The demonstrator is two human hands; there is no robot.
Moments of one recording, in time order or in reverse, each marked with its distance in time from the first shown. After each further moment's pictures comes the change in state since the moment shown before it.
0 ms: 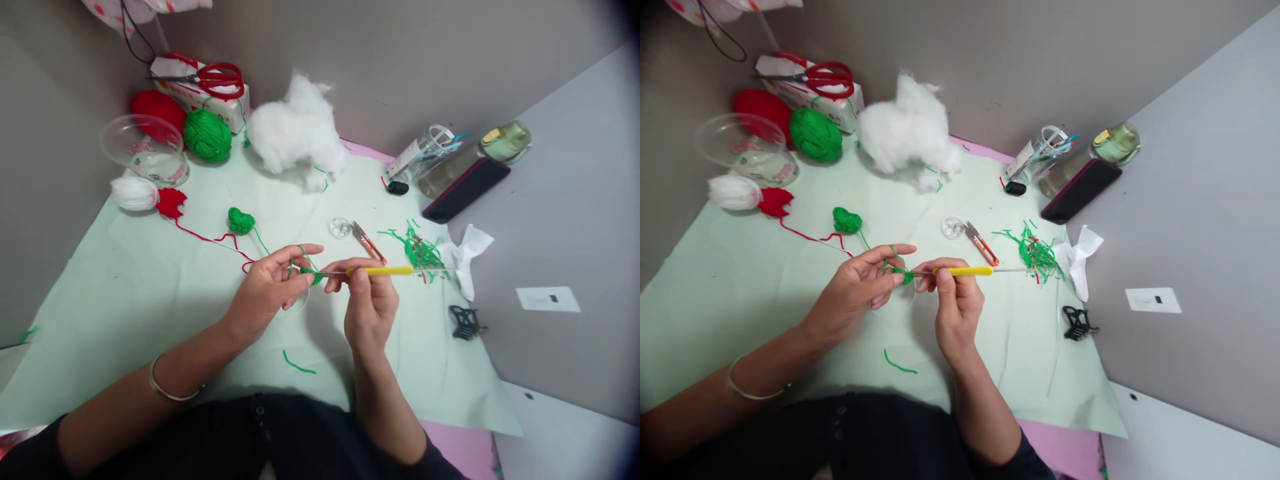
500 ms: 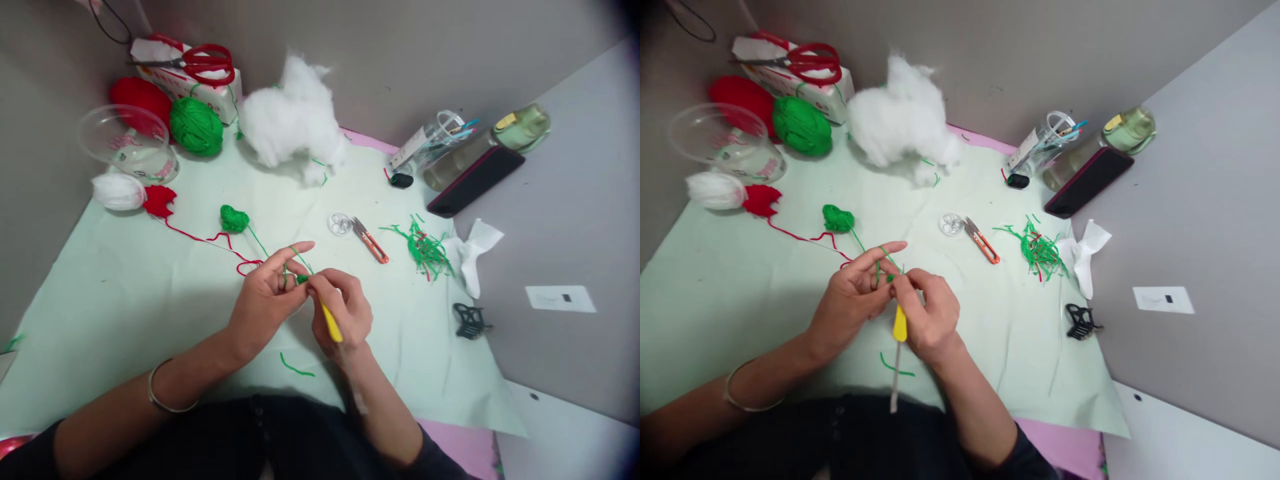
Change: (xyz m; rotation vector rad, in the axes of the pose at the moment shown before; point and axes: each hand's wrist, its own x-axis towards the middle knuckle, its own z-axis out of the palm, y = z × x) left_hand 0.000 -0.003 0.010 -0.018 0.075 -0.044; right_hand -0.015 0.019 0.001 -0.760 -0.065 -0.591
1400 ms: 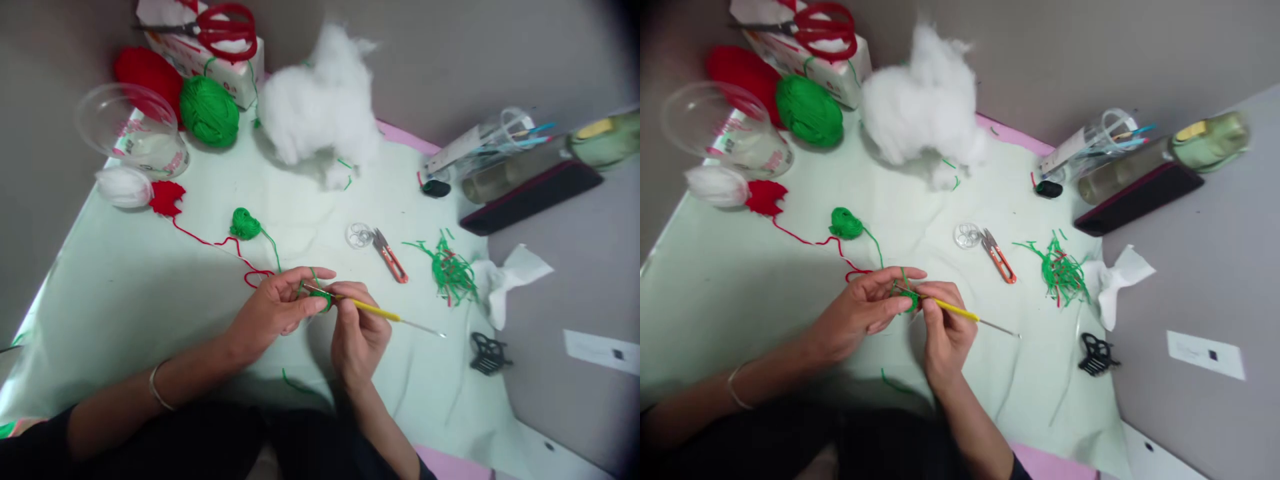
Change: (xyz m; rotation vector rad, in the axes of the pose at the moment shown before) left_hand 0.021 -0.004 -0.016 -0.166 -0.178 -0.204; right_hand 0.010 0.002 0.014 0.737 0.064 0.693
